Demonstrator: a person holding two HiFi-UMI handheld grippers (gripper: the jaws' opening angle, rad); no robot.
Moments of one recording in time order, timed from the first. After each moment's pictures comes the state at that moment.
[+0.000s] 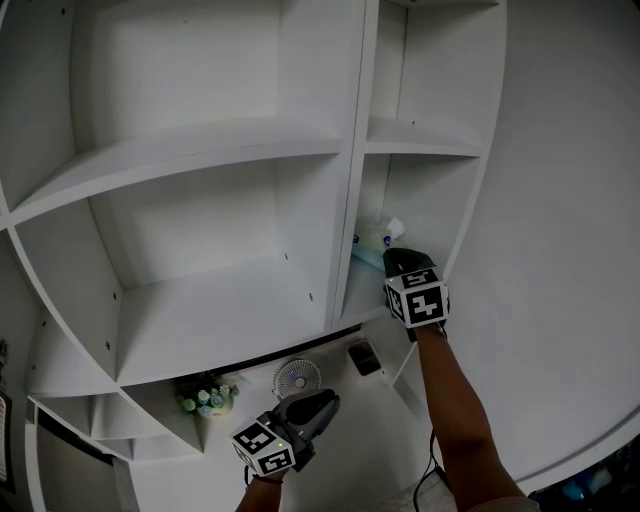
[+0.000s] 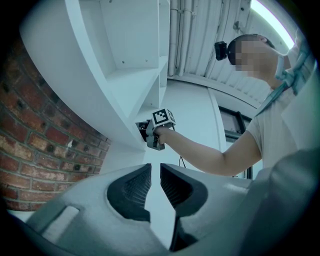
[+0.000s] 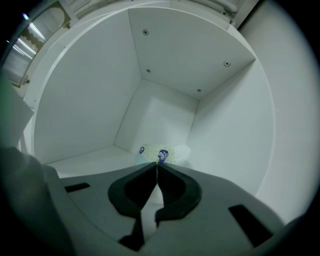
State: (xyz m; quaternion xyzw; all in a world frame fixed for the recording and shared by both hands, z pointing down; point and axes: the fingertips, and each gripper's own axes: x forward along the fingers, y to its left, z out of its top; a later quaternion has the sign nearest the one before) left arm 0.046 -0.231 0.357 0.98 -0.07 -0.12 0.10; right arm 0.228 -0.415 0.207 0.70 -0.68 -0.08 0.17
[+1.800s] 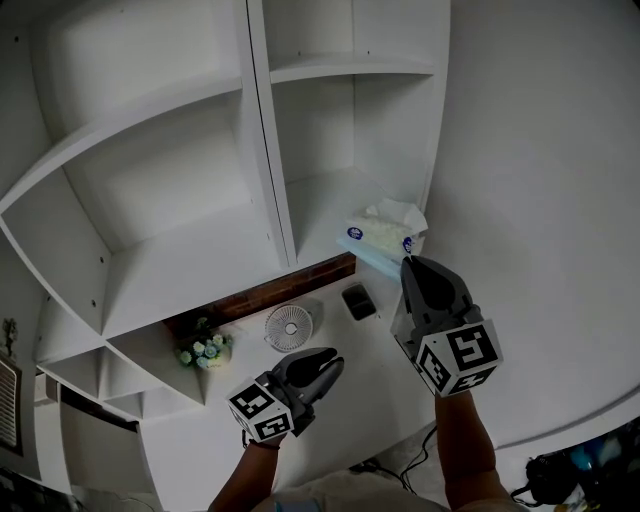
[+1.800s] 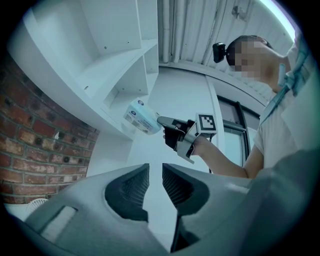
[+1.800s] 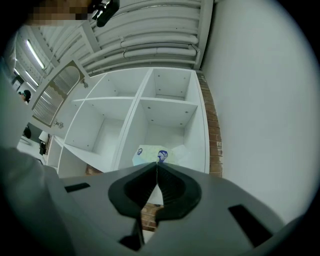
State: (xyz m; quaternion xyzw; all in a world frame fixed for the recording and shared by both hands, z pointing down) left arm 0.100 -0.172 0.361 0.99 -0.07 -0.07 0.08; right arm 0.224 -0.210 0.213 0.66 -0.74 -0.12 -0.02
